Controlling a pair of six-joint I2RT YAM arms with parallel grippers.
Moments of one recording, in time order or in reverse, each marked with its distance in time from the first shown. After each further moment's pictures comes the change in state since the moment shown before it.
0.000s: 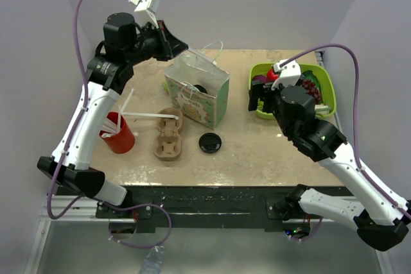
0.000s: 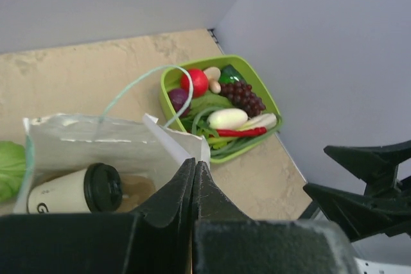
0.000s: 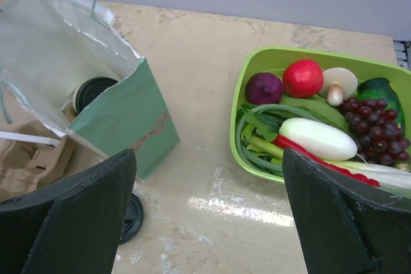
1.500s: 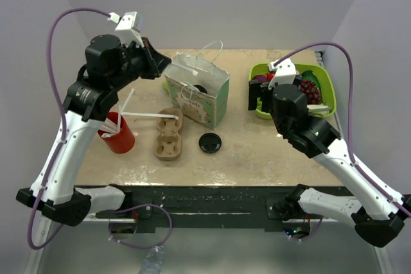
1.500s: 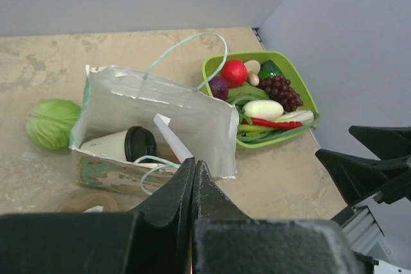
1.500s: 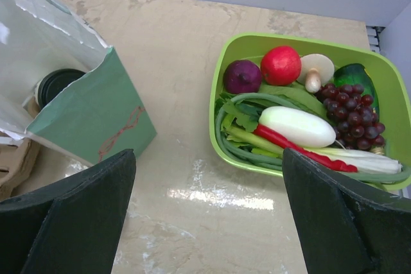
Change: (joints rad) left arm -0.080 -0.244 -0.142 -0.138 -0.264 0.050; right arm 0.000 0.041 0.000 -0.026 0.085 -0.006
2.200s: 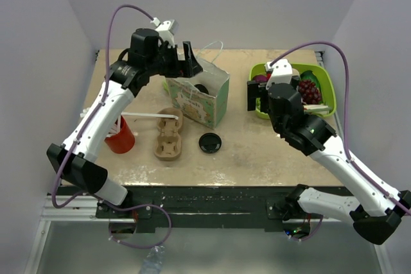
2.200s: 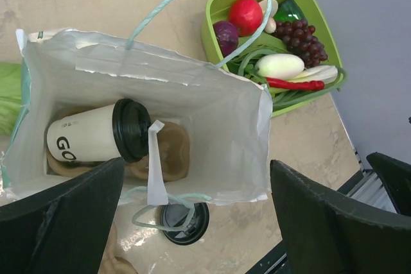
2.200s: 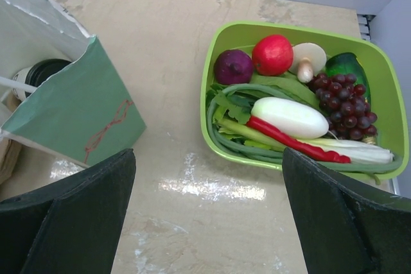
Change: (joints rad) left arm -0.007 0.304 -0.014 0.049 0.142 0.019; right arm 0.000 0.032 0.000 -0.026 0.026 0.008
